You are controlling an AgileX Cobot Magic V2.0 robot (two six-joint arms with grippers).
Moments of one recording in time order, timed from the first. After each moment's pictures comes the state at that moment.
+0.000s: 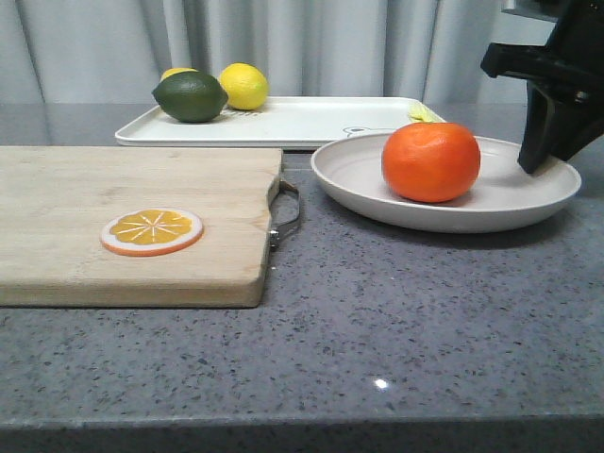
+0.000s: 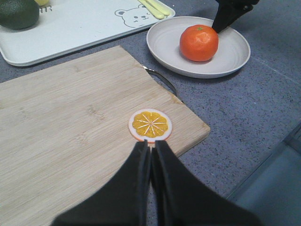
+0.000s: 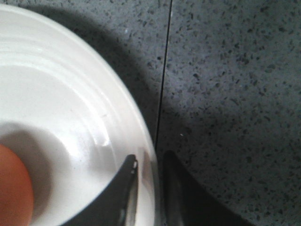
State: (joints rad) left arm -0.65 0.46 -0.63 -0.08 0.68 -0.06; right arm 0.09 1.71 -1.33 0.25 0.91 -0.06
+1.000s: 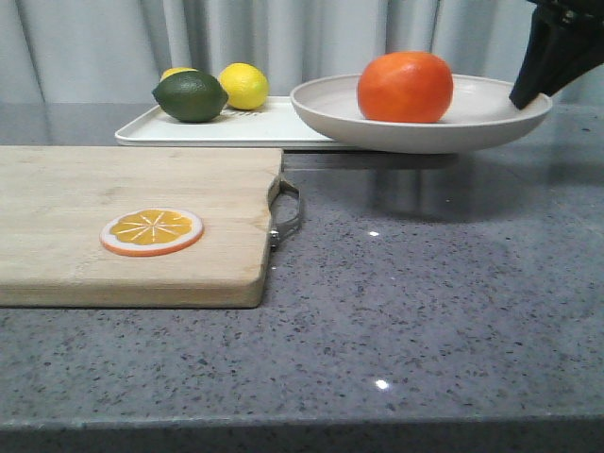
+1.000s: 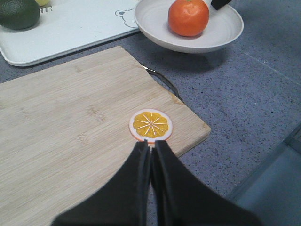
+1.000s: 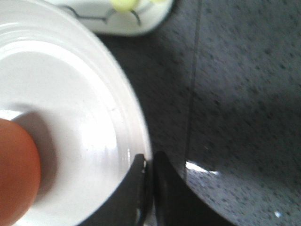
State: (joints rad) left arm -0.65 0.46 -0.63 -0.08 0.68 -0.07; right arm 0.04 1.71 -1.49 0.41 1.04 -0.11
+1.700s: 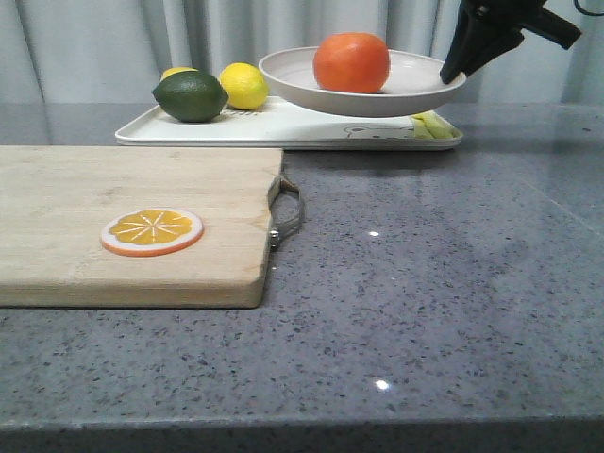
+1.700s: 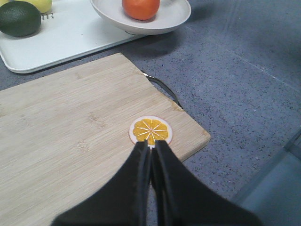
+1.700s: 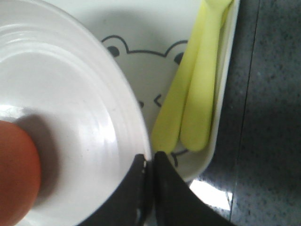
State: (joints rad) left arm -0.65 0.46 -0.63 -0.08 0.65 -0.07; right arm 0.07 2.08 -2.03 0.44 1.12 -0.05
